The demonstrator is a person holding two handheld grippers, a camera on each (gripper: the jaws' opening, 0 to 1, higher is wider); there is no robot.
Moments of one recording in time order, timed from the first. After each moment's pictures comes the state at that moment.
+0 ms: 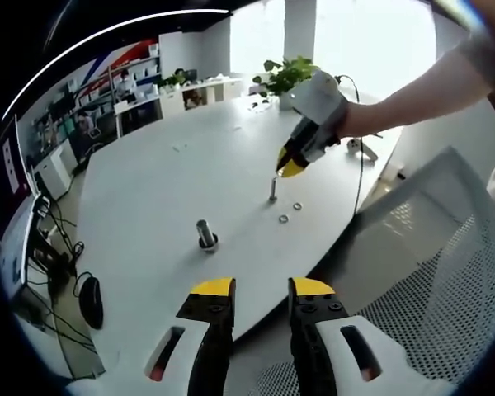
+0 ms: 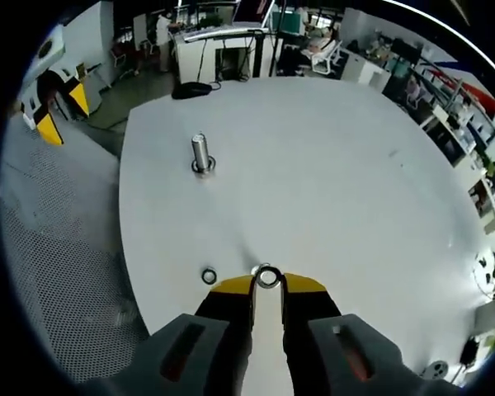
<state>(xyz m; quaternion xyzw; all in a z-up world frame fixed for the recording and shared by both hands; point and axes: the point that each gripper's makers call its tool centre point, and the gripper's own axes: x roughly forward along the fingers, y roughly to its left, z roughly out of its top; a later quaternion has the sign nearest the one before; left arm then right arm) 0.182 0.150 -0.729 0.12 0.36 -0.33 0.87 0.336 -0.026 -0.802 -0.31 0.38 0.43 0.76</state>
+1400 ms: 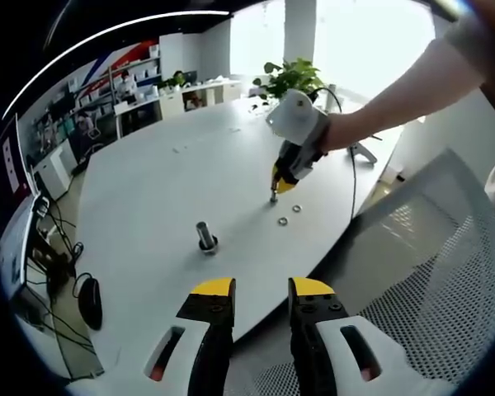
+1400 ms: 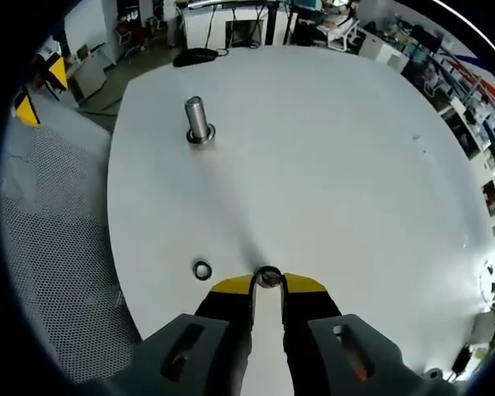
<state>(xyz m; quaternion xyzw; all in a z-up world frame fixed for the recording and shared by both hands) 0.183 0.149 -0.727 0.12 0.35 -0.33 0.87 0.338 -0.025 -0.844 -0.34 0.44 0.43 0.71</state>
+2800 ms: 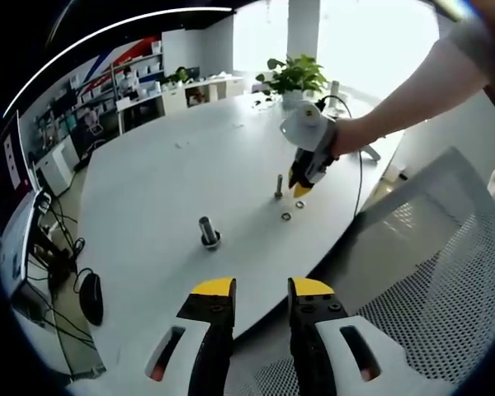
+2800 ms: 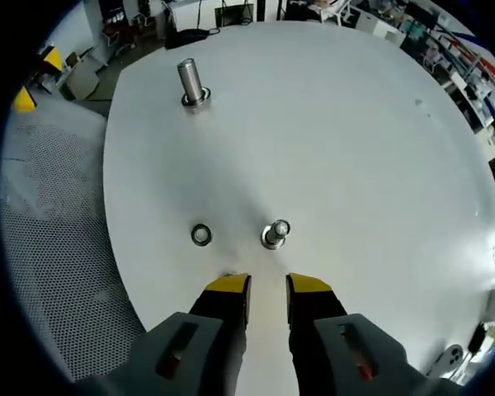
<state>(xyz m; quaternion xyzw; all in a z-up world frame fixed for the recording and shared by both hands) 0.183 0.153 -0.731 0.12 0.36 -0.32 0.87 0.316 -0.059 -0.866 -0.32 0.49 0.42 0.70</state>
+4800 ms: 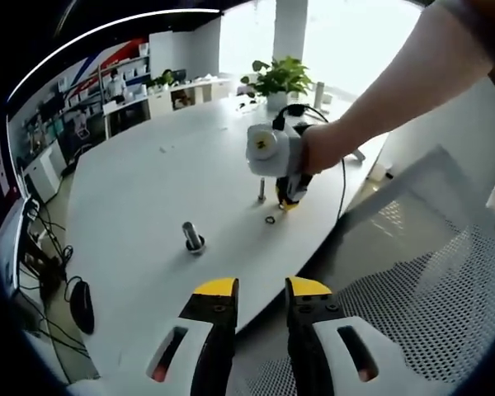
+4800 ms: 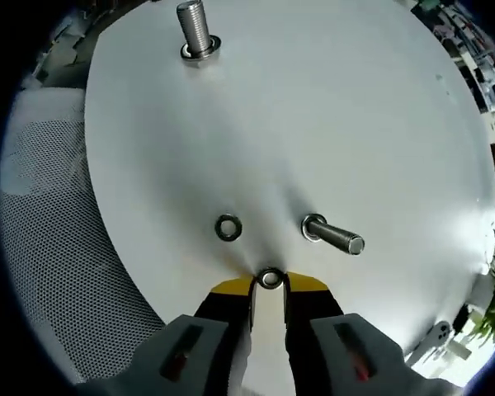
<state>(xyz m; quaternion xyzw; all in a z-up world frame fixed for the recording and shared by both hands) 0.177 0.140 -0.726 0.11 0.35 -0.36 0.86 0.291 -0.051 -0.880 -0.39 0.58 0.34 0.63</state>
